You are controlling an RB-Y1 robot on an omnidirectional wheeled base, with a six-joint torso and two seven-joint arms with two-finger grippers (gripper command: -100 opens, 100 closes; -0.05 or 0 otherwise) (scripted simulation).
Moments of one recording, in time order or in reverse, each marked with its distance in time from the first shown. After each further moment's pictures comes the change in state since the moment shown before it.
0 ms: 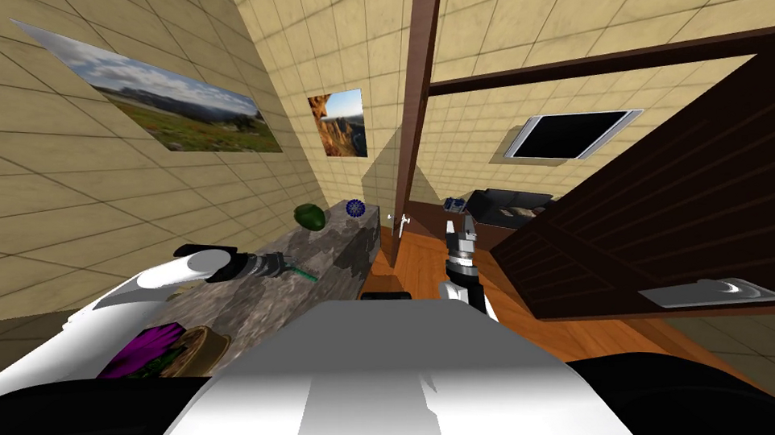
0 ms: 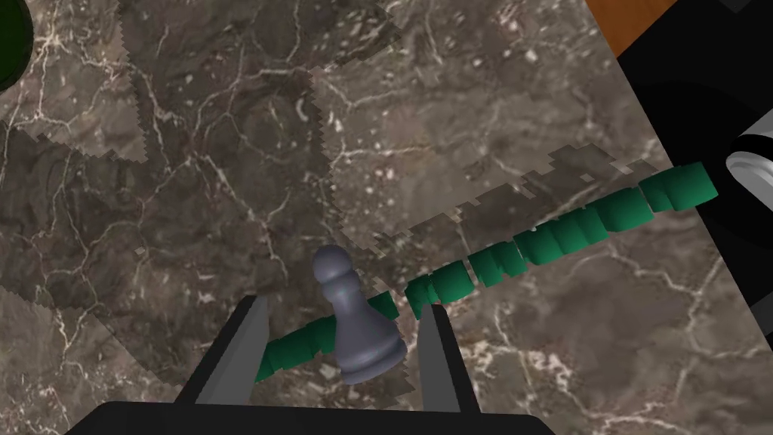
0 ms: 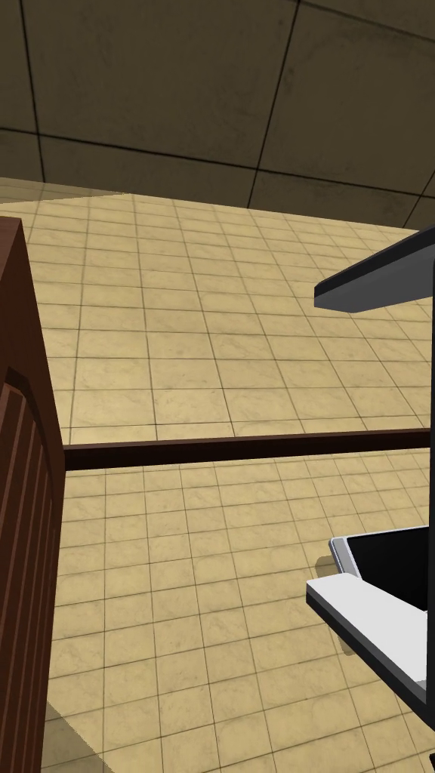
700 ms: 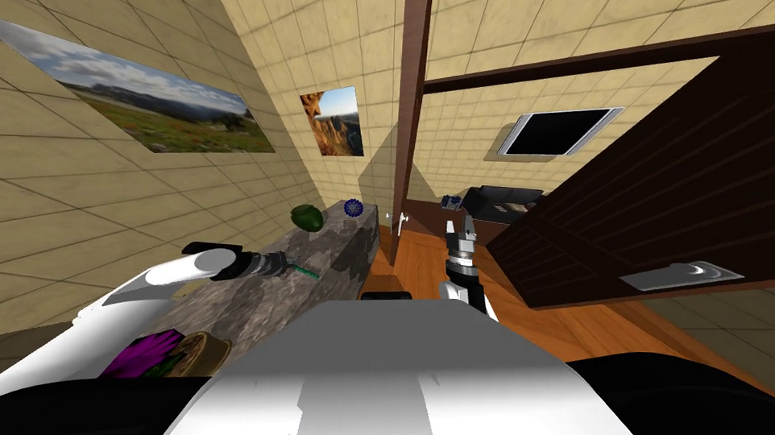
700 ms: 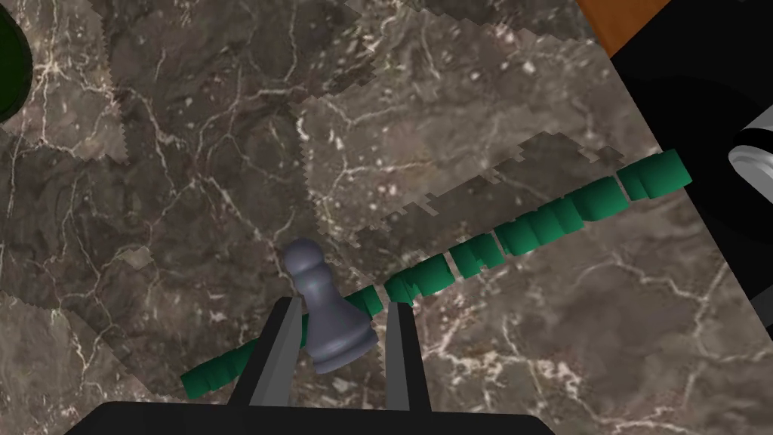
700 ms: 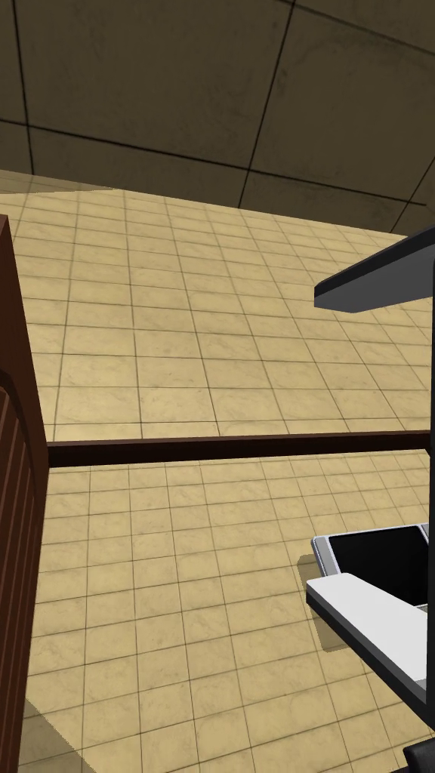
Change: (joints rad) left arm 0.002 0.005 -0.019 -0.045 -0.031 -0.002 0.048; right arm 0.000 0.000 0.000 0.000 0.000 0.000 0.000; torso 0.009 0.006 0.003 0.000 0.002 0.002
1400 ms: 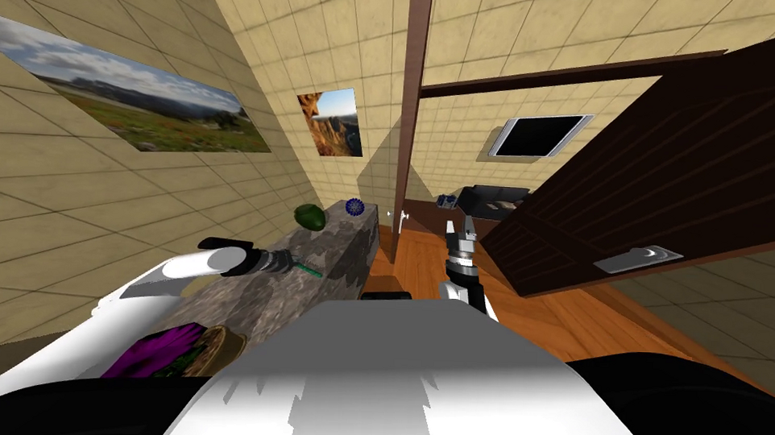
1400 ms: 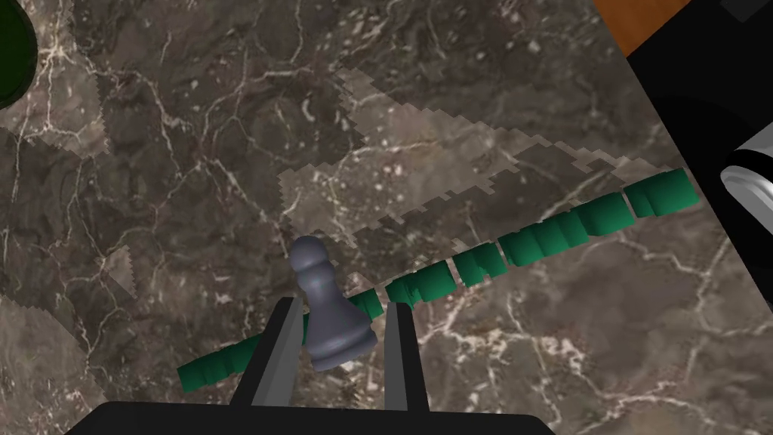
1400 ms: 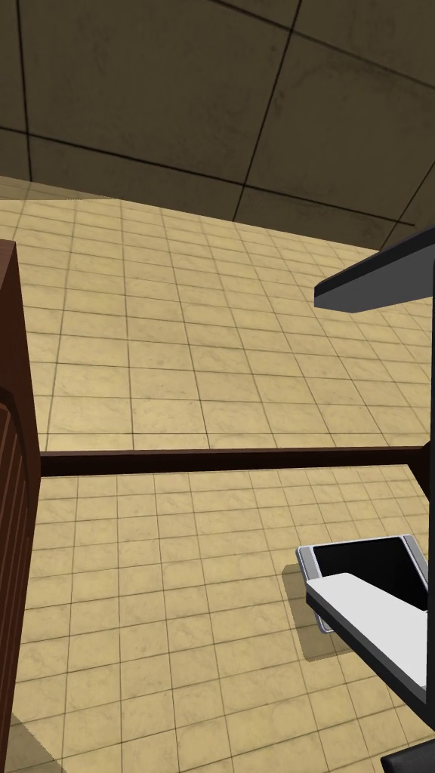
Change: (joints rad) left arm 0.003 0.013 -0.038 -0.110 -0.061 -0.001 0.174; right arm 0.000 0.000 0.000 0.000 0.000 0.000 0.000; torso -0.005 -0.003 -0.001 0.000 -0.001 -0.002
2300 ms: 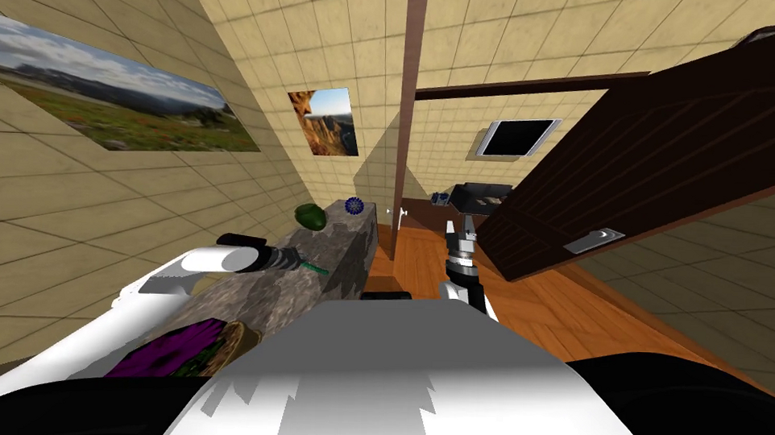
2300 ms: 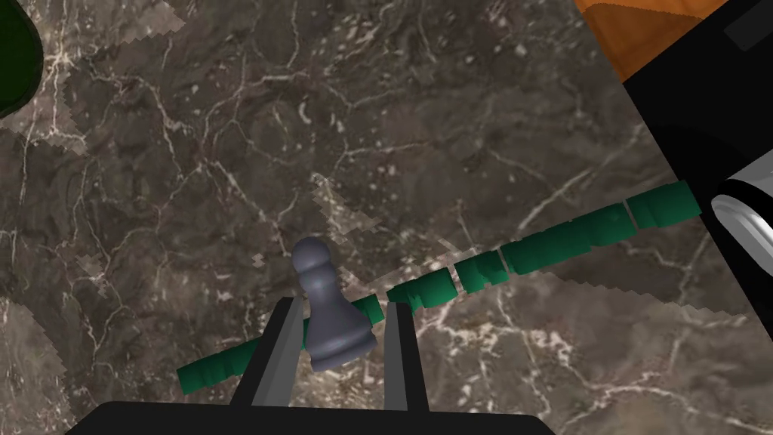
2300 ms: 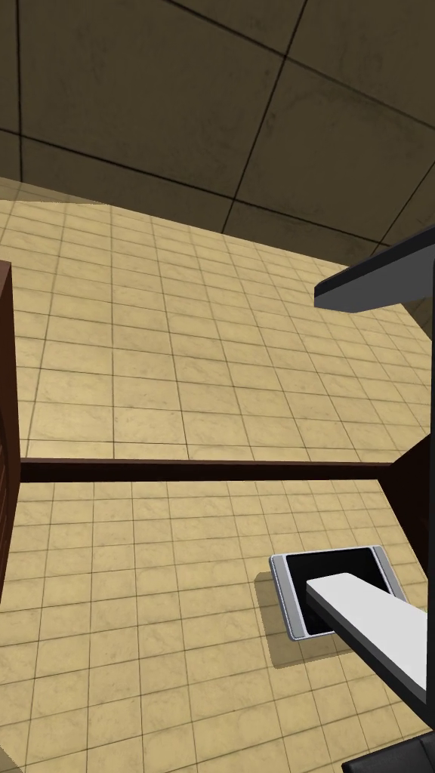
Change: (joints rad) left arm 0.007 0.019 -0.052 -0.156 -0.090 -0.001 0.240; right arm 0.000 0.000 0.000 0.000 0.000 0.000 0.000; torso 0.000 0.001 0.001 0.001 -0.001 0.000
